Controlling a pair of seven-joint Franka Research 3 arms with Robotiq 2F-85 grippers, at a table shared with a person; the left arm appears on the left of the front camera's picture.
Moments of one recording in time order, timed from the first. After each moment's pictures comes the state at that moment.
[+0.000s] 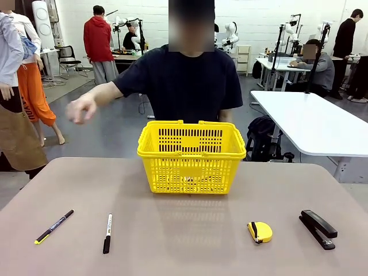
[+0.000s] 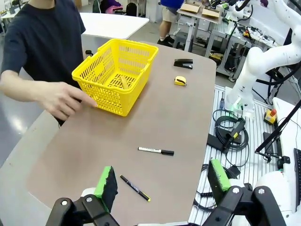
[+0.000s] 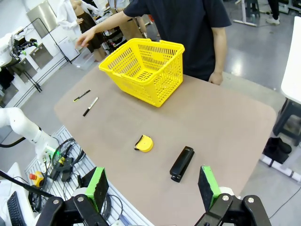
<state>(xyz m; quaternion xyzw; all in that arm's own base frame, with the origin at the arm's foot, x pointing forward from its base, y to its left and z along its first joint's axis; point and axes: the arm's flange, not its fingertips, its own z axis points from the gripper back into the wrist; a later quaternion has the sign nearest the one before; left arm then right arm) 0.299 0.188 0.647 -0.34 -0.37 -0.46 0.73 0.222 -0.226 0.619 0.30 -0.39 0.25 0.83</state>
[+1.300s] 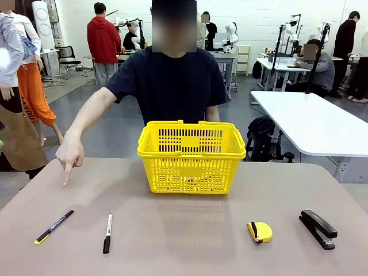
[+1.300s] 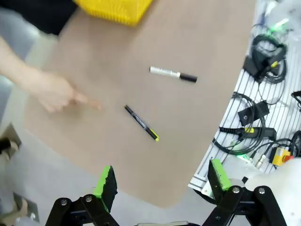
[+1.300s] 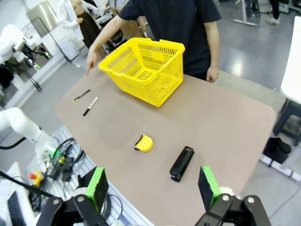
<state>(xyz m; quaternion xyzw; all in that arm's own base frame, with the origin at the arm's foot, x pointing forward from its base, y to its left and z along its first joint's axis) 0.319 0.025 0.597 -0.09 -0.14 -0.48 0.86 0.223 -0.225 0.619 0.30 -0.39 0.25 0.83</state>
